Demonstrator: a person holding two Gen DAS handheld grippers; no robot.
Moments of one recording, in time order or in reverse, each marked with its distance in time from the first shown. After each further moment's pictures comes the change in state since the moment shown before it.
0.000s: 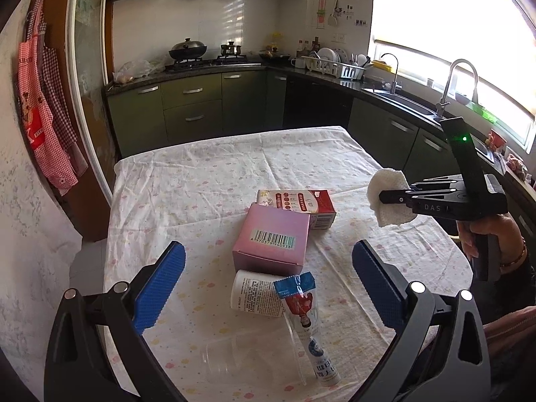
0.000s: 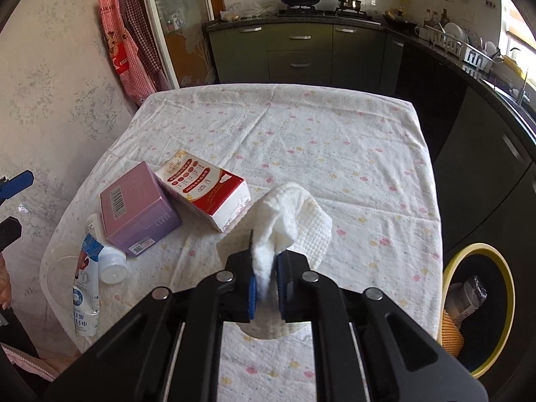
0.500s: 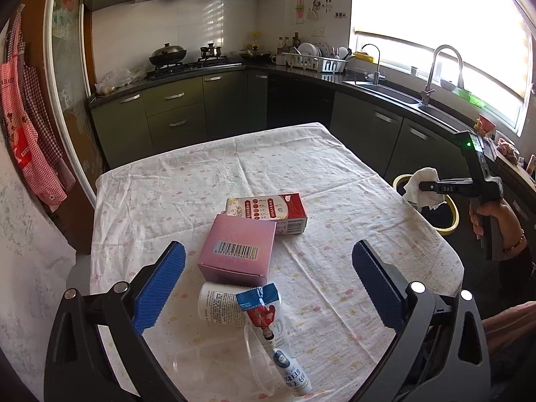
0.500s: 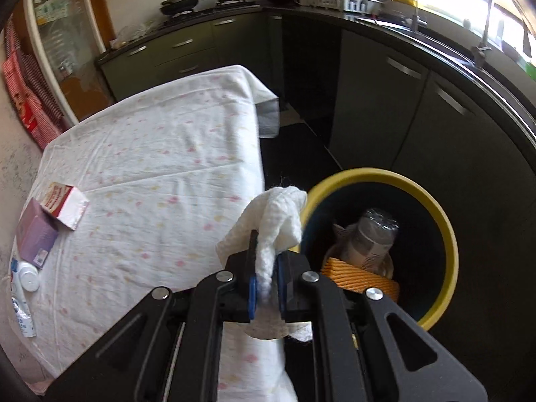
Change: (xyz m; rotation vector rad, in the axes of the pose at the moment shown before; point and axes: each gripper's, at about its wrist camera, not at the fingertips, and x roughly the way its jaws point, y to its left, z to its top) left arm 0.006 -0.038 0.014 0.069 0.009 -0.032; right arm -0.033 -0.174 -0.066 0.336 0.013 -0.275
